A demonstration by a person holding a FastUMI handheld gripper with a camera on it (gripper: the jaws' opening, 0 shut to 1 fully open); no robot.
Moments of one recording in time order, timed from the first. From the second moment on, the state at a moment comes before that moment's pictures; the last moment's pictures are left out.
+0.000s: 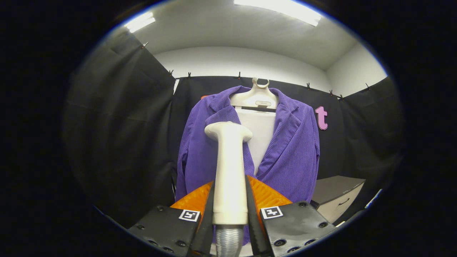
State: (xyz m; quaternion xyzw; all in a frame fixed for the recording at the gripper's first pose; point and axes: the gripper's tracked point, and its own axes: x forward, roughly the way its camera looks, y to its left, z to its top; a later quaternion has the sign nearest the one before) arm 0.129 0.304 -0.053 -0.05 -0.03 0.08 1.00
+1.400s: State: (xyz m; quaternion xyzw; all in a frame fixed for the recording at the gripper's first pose) arm 0.074 0.294 -0.194 -0.08 0.06 0.10 0.99
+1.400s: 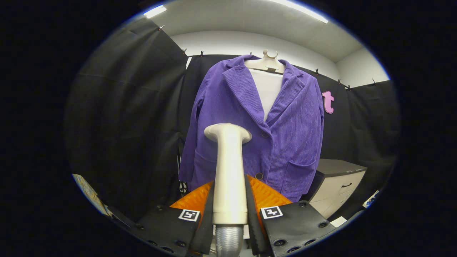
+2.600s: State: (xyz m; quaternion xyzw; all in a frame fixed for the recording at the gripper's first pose) arm 0.024 0.275 -0.261 -0.10 0.10 0.10 0.98
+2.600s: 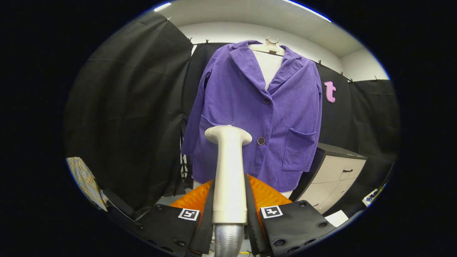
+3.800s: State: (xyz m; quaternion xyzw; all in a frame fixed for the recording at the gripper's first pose) arm -0.004 0.228 -0.078 -0.03 0.00 0.11 0.99
